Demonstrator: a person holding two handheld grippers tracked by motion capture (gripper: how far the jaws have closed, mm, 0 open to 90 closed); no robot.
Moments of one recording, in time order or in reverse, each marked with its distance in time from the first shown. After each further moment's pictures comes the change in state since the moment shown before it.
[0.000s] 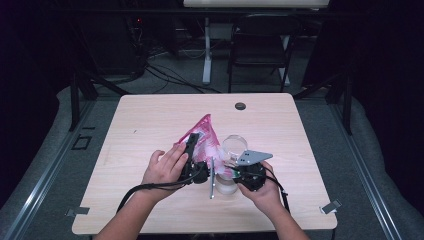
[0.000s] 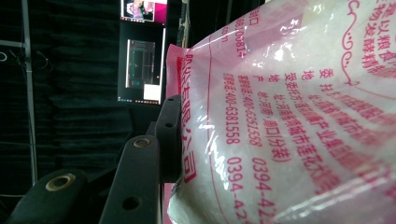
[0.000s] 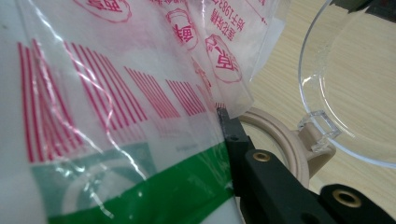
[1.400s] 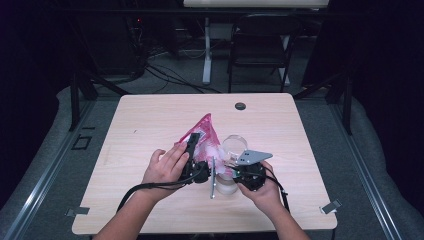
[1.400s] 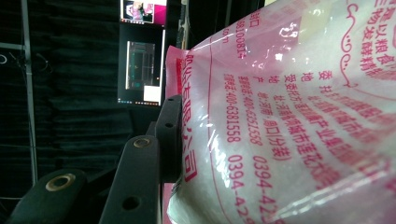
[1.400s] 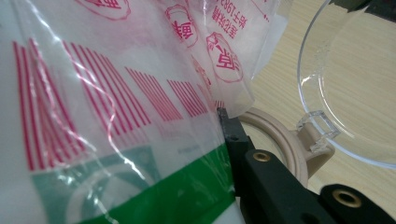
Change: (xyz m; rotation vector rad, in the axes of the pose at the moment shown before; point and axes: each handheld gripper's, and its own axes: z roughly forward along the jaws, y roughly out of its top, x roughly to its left) left arm 0.003 0.002 0.000 -0.006 0.000 0.010; right arm -0.001 0.000 0.001 0.004 -0.002 -0.001
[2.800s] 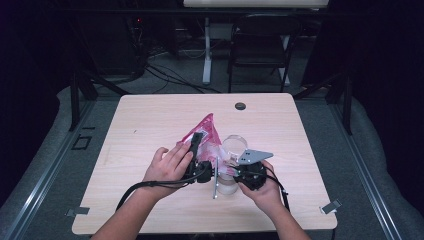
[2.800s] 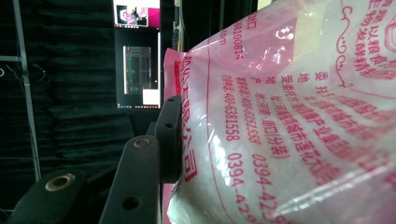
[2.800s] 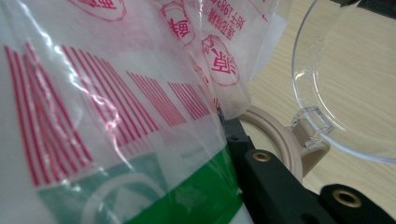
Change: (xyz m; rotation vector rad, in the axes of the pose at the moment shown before) left arm 0.004 0.007 0.001 -0.009 -0.016 0.060; right arm -0.003 -0.001 0.000 0.000 -0.002 0.013
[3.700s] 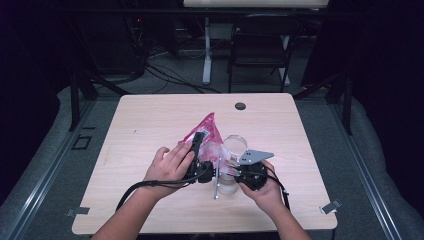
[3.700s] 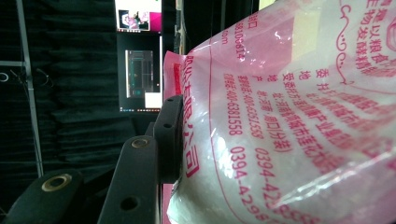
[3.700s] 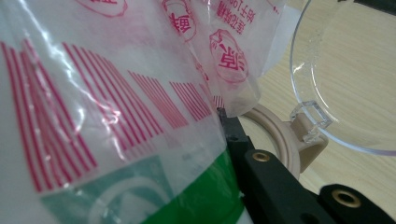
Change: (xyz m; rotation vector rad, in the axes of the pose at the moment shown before) left arm 0.001 0.003 0.000 -0.014 0.006 0.014; right arm -0.002 -0.001 -0.002 0.016 0.002 -0.005
